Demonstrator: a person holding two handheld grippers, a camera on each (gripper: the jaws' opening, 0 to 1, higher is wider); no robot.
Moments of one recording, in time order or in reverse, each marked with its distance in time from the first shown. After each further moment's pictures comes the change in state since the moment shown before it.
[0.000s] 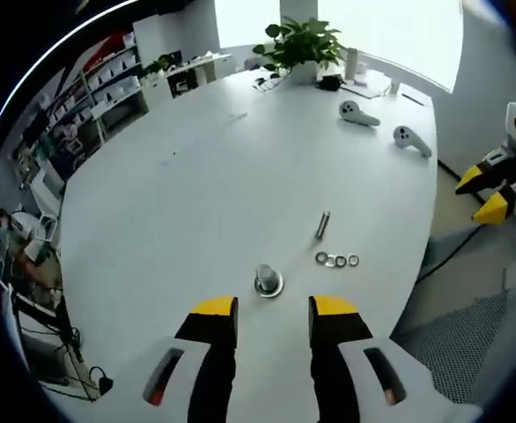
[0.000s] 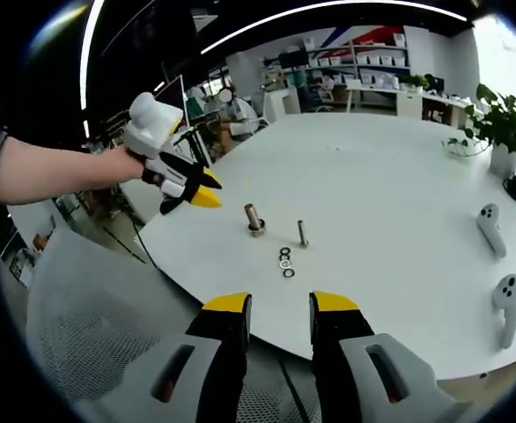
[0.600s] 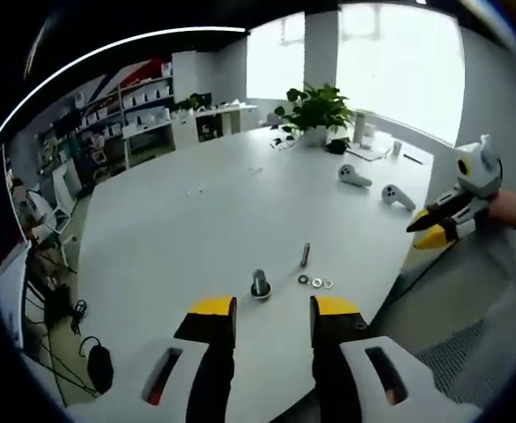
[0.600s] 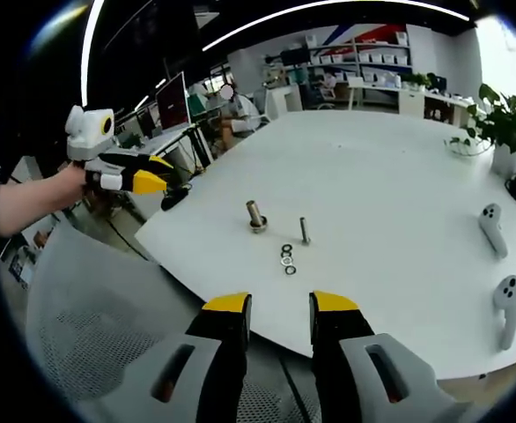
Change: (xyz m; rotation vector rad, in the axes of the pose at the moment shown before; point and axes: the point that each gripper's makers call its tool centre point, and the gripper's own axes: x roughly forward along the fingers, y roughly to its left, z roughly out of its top) left arm -0.096 -0.015 -0.014 -0.107 -0.263 0.057; right arm 0.002 0.002 -0.004 -0.011 0.023 0.007
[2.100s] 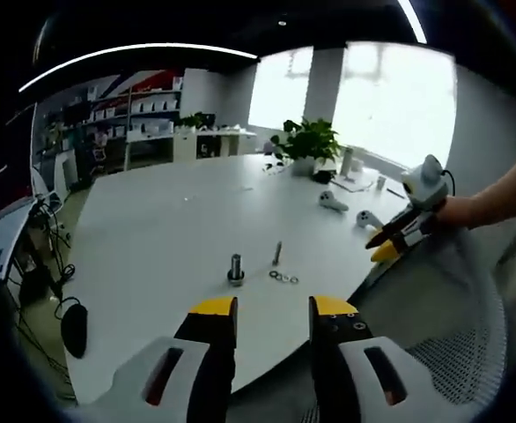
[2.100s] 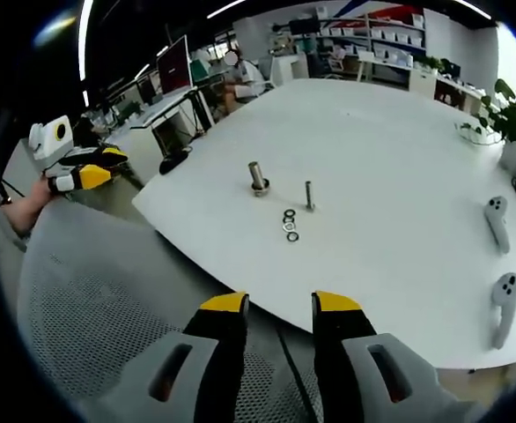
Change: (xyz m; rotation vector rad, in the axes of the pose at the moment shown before) left arm -0.046 -0.027 -0.035 -0.147 -0.168 -0.096; right arm 0.007 0.005 -0.030 -0.055 0.184 0.003
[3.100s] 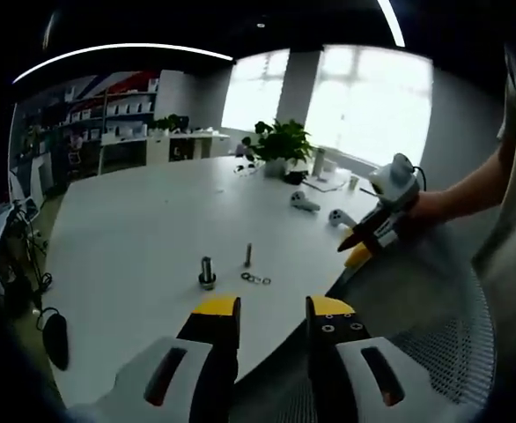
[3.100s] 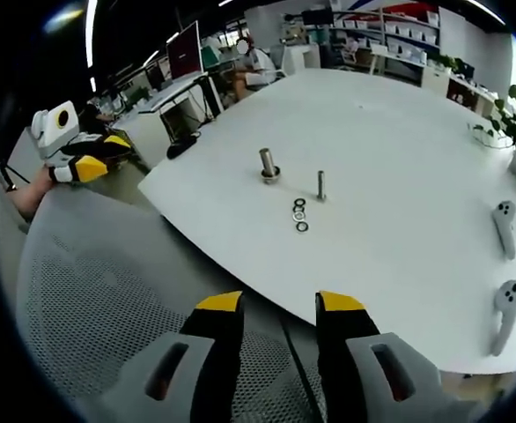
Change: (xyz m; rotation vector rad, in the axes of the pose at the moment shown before) left arm 0.003 -0.026 -0.001 0.060 0.008 -0.128; right arm 0.004 0.008 -0.007 -0.039 0.059 0.029
